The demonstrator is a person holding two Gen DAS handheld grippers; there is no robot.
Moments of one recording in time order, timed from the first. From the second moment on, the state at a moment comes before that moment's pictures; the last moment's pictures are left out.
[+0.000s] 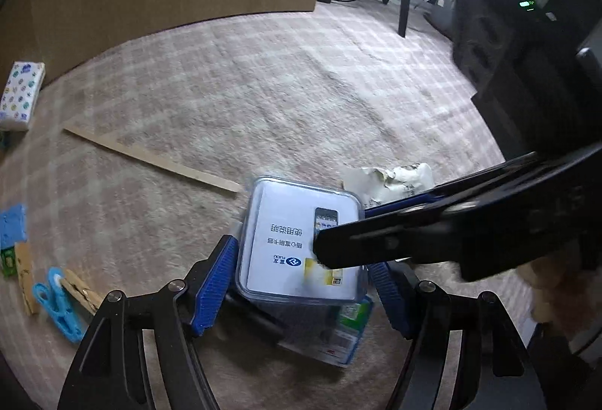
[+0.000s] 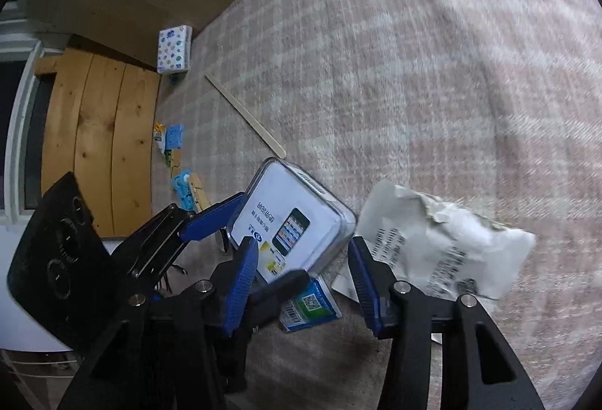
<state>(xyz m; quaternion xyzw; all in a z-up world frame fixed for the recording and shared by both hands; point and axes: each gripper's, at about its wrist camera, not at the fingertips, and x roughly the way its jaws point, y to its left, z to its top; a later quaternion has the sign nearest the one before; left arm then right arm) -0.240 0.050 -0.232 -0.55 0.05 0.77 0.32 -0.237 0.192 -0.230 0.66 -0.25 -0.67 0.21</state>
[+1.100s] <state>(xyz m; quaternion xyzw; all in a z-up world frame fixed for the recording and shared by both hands) -0.140 0.249 -0.120 -0.45 0.06 0.79 0.41 -0.133 0.371 -0.133 0.53 -0.31 -0.78 0.12</state>
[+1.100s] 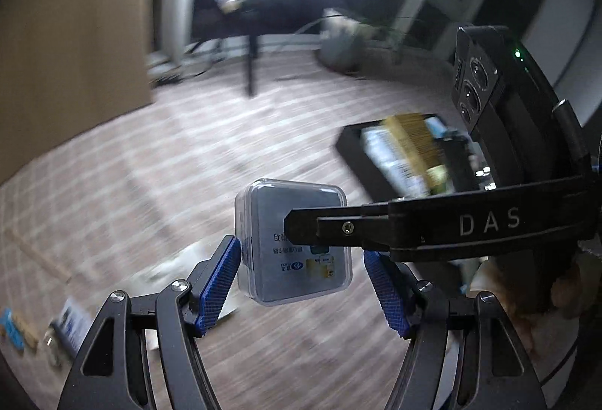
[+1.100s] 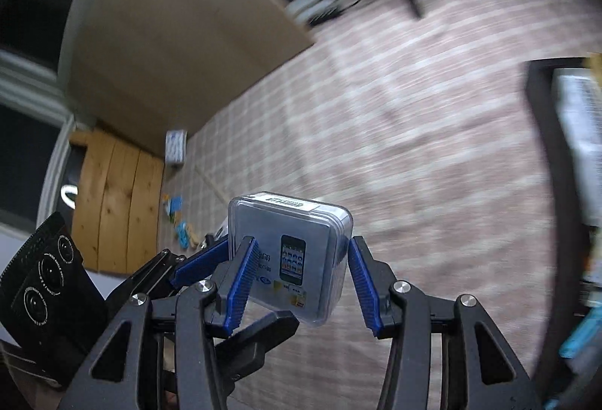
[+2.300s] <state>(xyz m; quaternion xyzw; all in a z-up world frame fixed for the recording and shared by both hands) -0.086 0.602 -0.108 -0.46 0.12 0.70 0.54 -0.039 0.714 -0.106 0.48 -0.36 -0.80 -0.07</state>
